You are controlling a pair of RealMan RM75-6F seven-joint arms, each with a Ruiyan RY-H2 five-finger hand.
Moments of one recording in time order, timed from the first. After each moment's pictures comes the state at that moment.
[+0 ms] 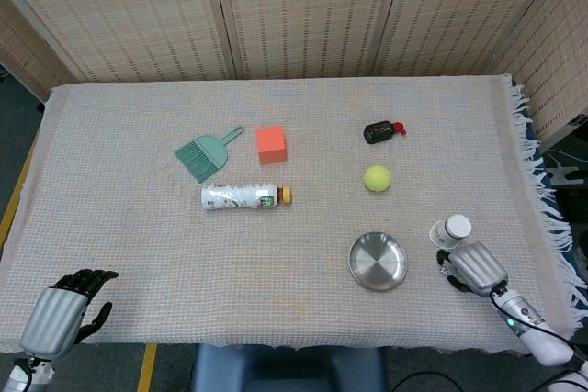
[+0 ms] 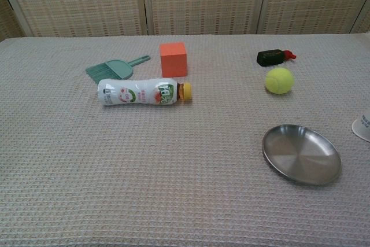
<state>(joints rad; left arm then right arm) -0.05 -1.19 0.07 -1.62 1.76 1.57 0.20 0.35 -1.40 -0.14 -0.98 -1.68 1.12 0.18</state>
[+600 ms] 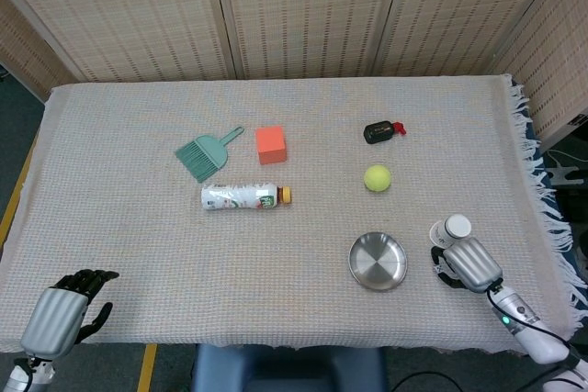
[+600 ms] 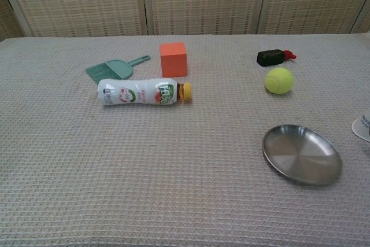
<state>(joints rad) -0.06 -1.20 0.07 -1.62 1.76 1.56 0.20 0.36 -1.40 -0.12 -1.03 -1.69 1.19 0.20</state>
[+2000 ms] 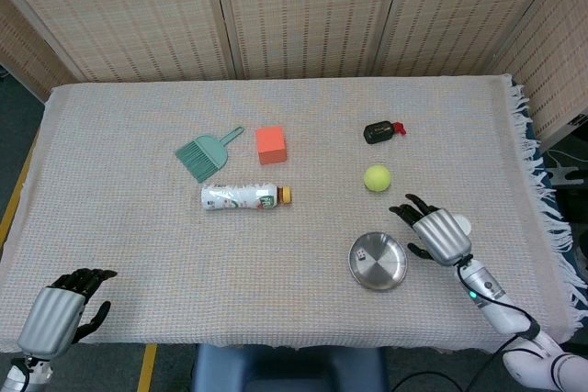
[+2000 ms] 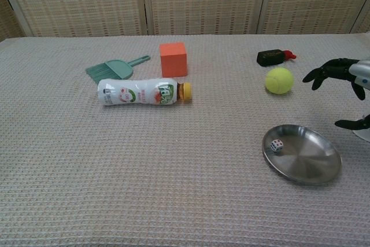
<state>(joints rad) -0.05 -1.19 0.06 -1.62 1.76 1.57 0.19 0.46 -1.45 -0.02 -1.08 -1.64 1.23 0.06</state>
